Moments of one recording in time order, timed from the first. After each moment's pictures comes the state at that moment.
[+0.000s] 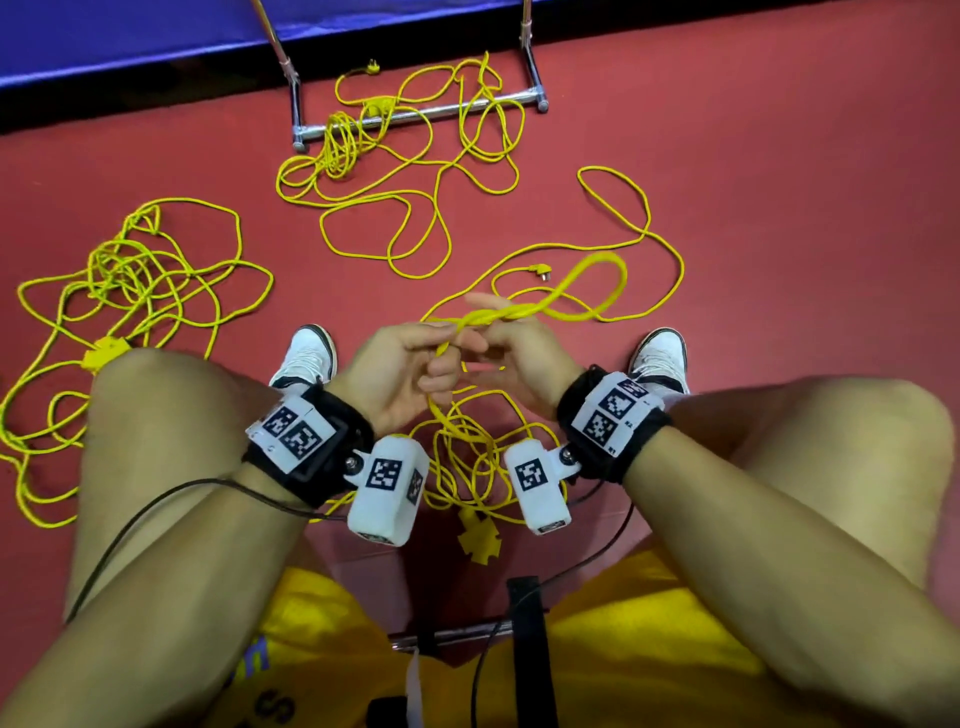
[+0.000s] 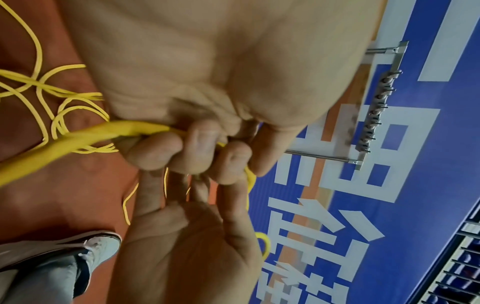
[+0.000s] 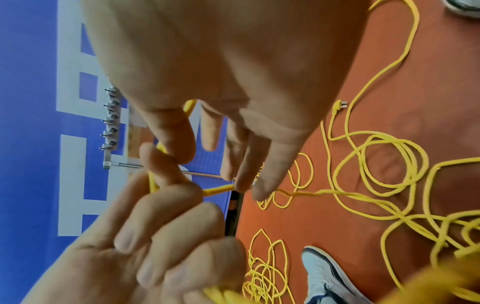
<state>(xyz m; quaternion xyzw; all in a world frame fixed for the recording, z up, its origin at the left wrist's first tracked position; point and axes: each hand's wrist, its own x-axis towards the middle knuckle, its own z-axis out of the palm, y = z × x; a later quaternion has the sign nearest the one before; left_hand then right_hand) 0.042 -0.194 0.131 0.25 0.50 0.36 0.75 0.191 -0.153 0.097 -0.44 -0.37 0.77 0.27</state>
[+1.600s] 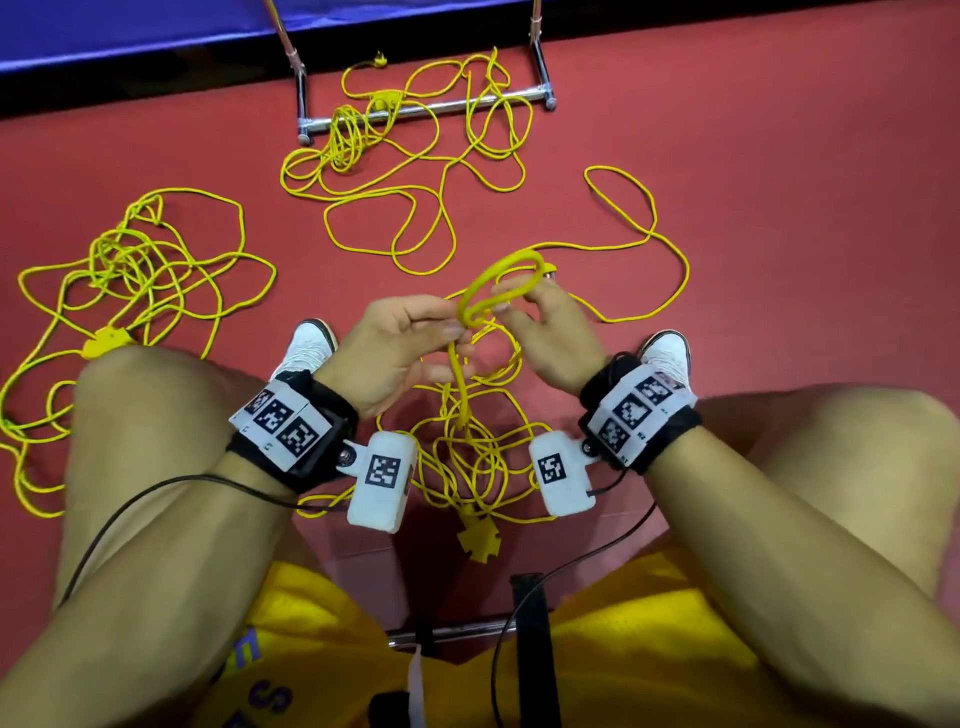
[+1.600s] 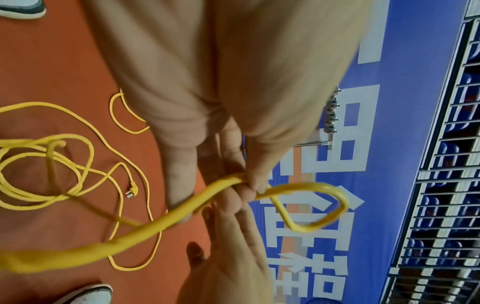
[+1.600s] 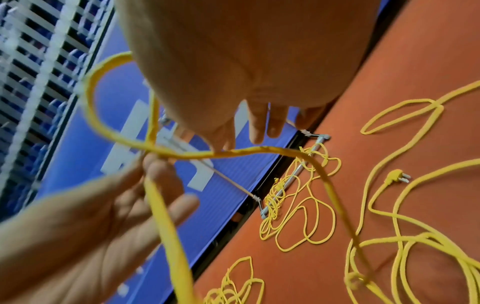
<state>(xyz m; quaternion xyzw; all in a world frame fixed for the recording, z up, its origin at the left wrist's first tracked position) 0.028 -0.192 0.123 0.36 0.51 0.44 0.65 0.207 -0.130 0.082 -0.50 -0.69 0.42 0.29</state>
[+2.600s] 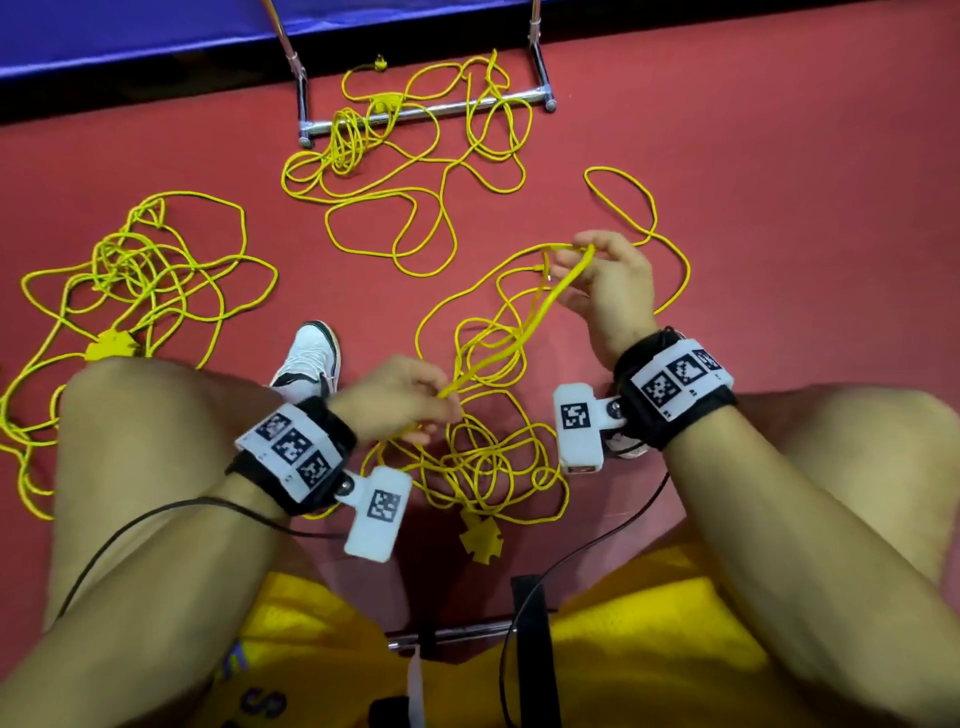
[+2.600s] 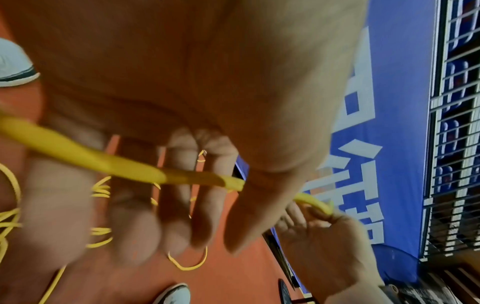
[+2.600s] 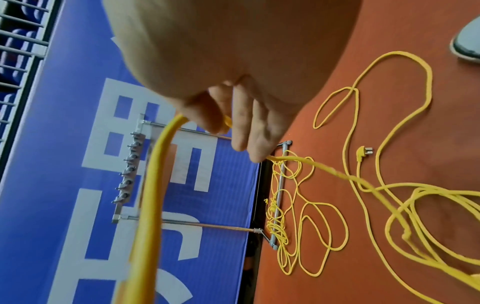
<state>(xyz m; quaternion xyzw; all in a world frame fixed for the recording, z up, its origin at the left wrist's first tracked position) 0.018 -0.210 0.104 0.46 0.64 0.13 0.60 0.230 -0.103 0.111 -0.56 -0.34 0.59 0.47</state>
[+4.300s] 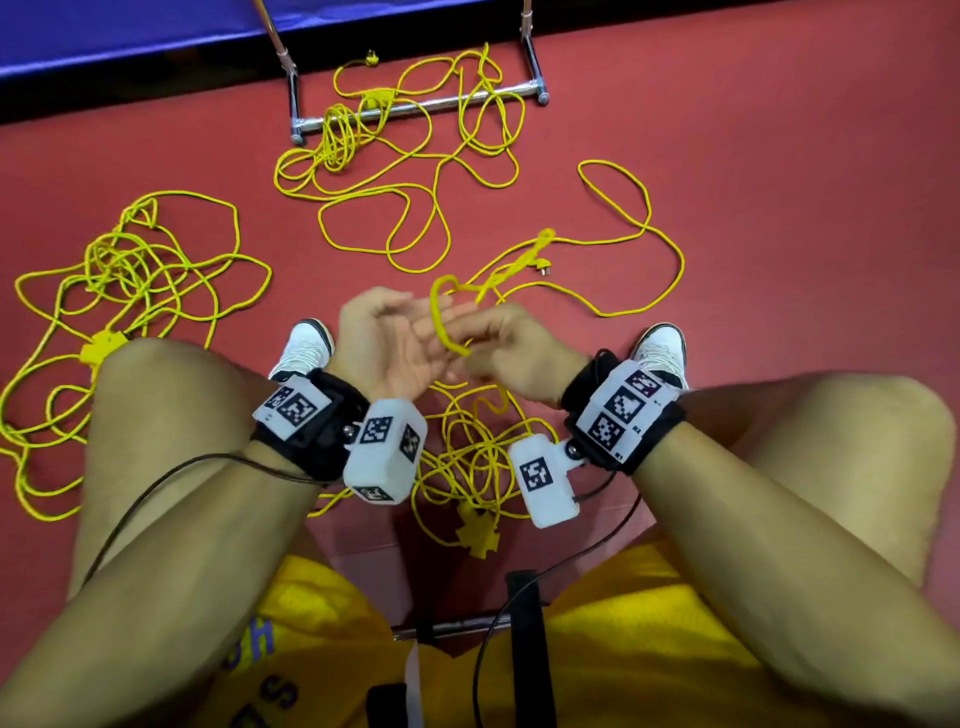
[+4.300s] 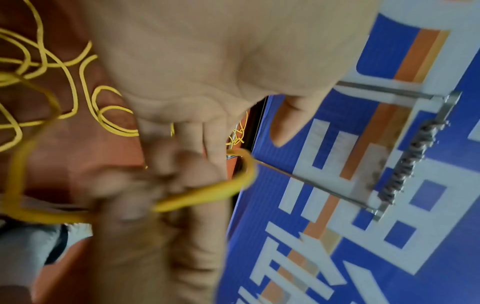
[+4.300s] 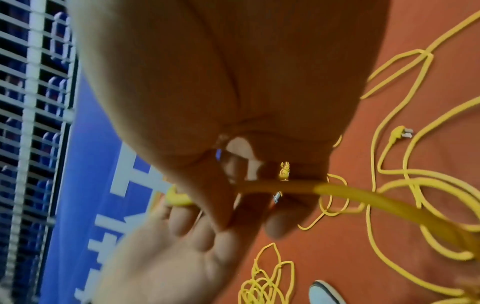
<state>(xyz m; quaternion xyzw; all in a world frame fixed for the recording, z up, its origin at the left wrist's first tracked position) 0.035 -0.181 0.120 0.08 0.45 0.48 0.75 0.194 -0.153 0.106 -0.35 -0.64 0.66 0.20</state>
